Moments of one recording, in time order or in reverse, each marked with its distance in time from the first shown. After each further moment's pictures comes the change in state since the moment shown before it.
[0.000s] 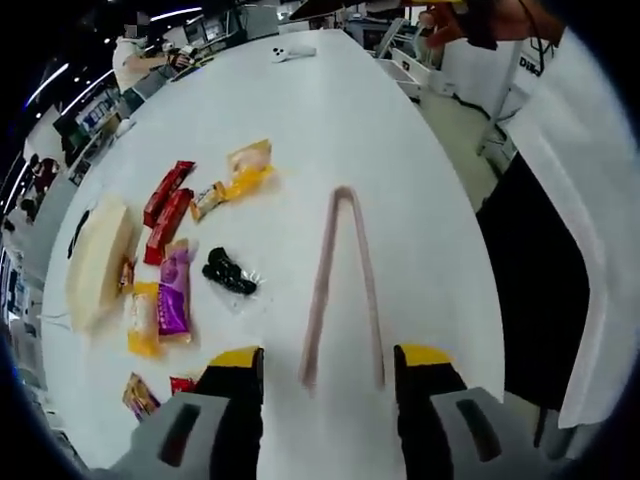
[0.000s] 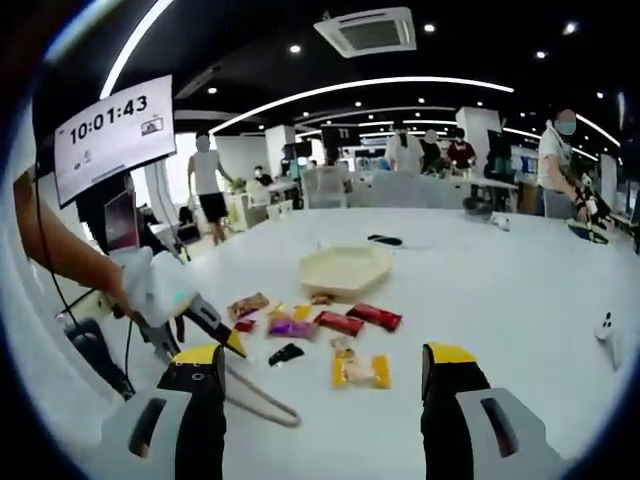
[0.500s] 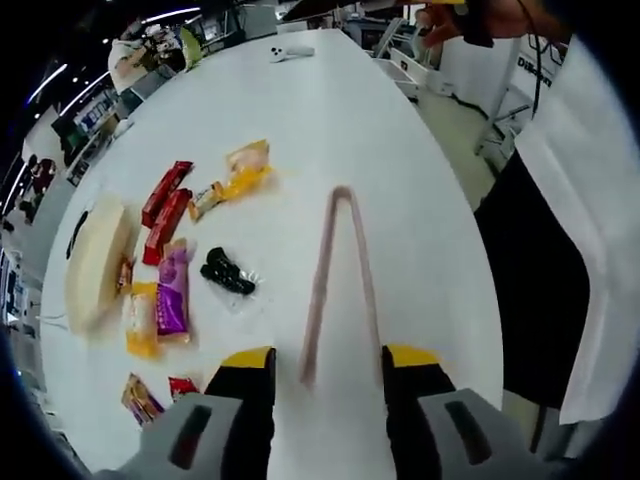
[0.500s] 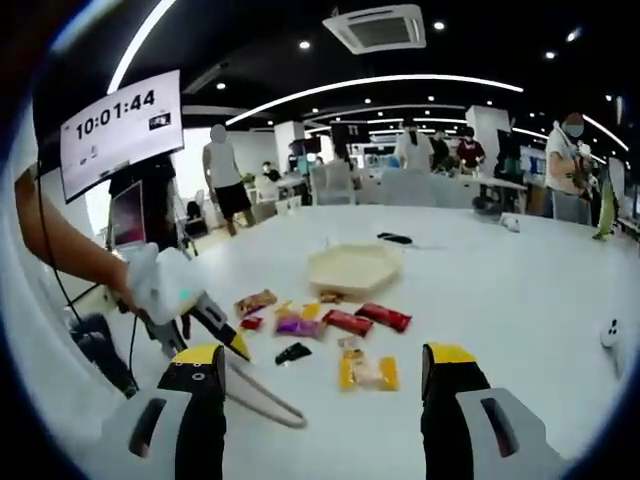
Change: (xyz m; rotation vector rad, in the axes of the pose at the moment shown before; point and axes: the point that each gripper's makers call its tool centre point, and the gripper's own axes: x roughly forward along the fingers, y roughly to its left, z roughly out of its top) left arm 0.000 -0.002 0.002 0.003 0.002 -0.008; right arm 0.004 0.007 0.000 -0.019 0.017 0.036
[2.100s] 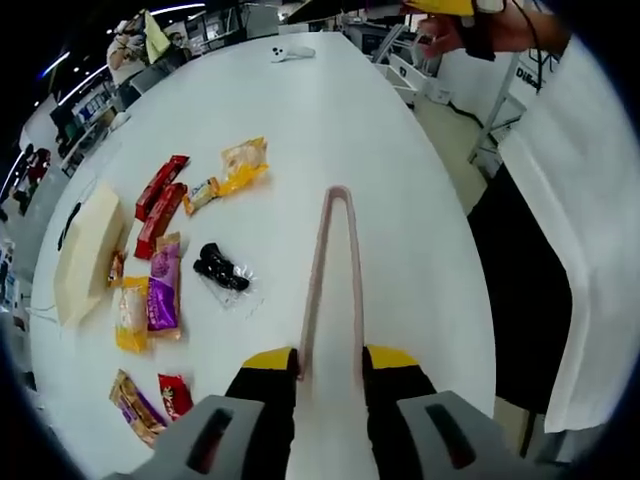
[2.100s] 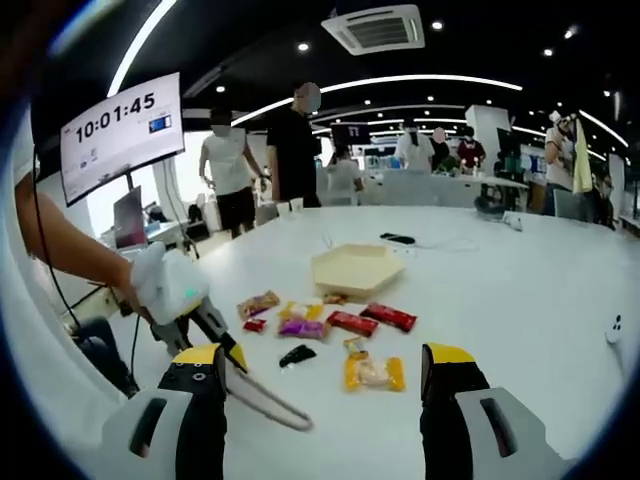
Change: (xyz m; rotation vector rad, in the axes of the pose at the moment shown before) left arm 0.002 -0.002 0.000 -0.030 -0.016 -0.051; right arm 0.007 0.003 -0.001 0.014 -0.010 0.009
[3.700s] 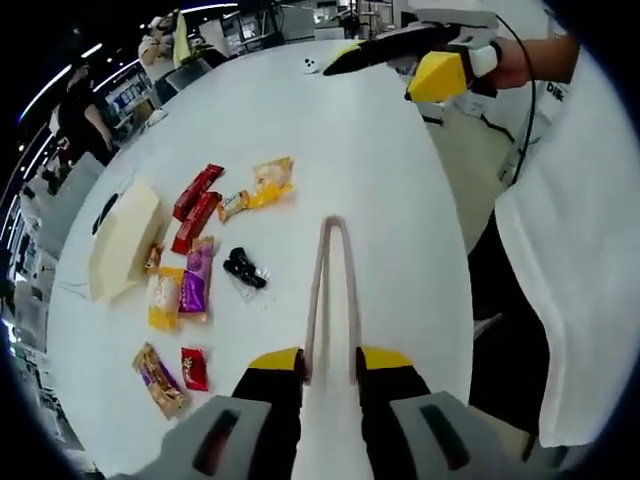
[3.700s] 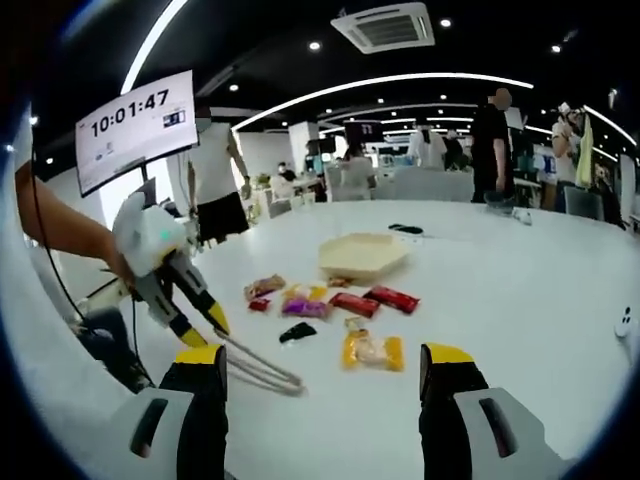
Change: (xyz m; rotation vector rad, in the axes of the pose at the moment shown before) left arm -0.034 -0.008 0.009 -0.086 -0.018 0.130; right arm -0.012 -0.010 -0.027 -0.014 -0.002 0.059
